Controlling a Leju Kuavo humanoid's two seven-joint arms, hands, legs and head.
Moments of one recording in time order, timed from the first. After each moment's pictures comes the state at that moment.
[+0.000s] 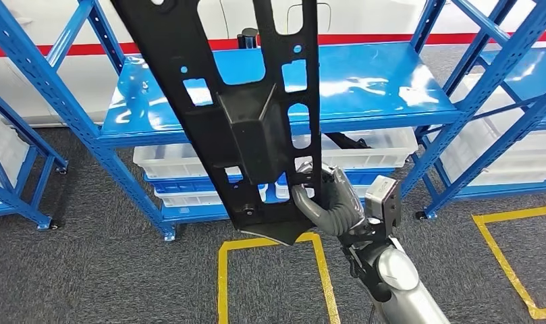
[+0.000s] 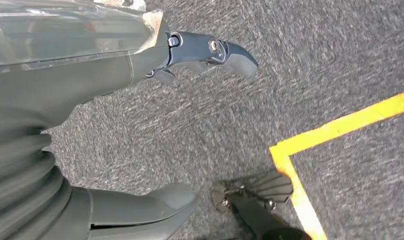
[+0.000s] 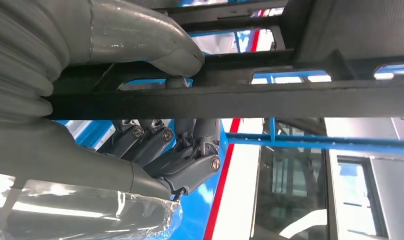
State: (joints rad) left arm -0.08 0.03 -0.70 -0.21 0.56 0.32 -0.32; right arm -0.31 -0.15 0.56 -1.66 -0.34 0.06 -0.21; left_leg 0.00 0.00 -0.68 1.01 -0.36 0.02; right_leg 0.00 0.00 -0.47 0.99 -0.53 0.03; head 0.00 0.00
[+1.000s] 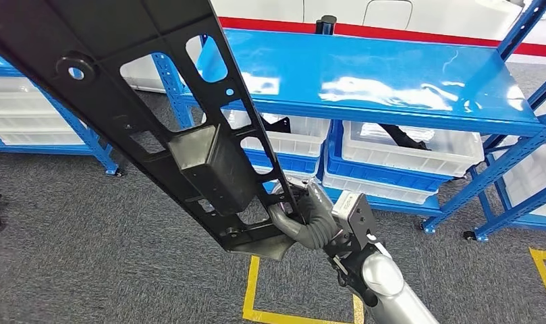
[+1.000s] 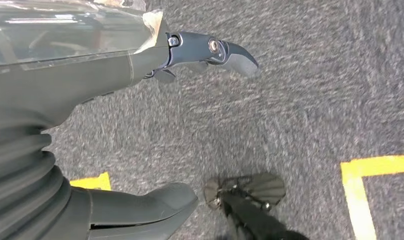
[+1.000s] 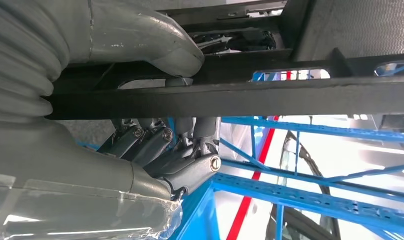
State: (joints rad) left arm -0.07 0.04 -0.70 -0.21 0.54 0.30 -0.31; right arm -0.32 -0.14 0.63 -1.64 -0.26 0.10 -0.21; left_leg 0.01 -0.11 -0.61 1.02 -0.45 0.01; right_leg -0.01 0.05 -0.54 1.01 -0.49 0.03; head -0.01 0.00
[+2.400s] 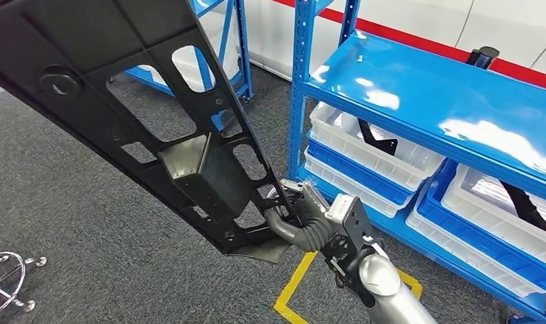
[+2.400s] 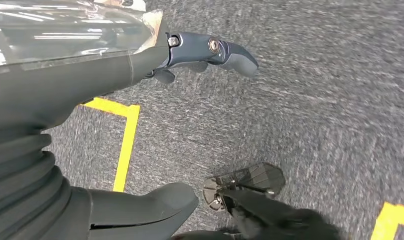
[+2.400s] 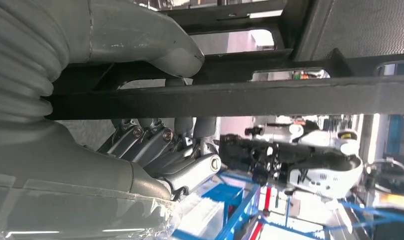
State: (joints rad) left arm -0.07 0.06 -0.73 -0.20 0.54 0.27 -0.33; right arm -0.31 -0.14 0.64 -1.64 -0.25 0.11 -0.22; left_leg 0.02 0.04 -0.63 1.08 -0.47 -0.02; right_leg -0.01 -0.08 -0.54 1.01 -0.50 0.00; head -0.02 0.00
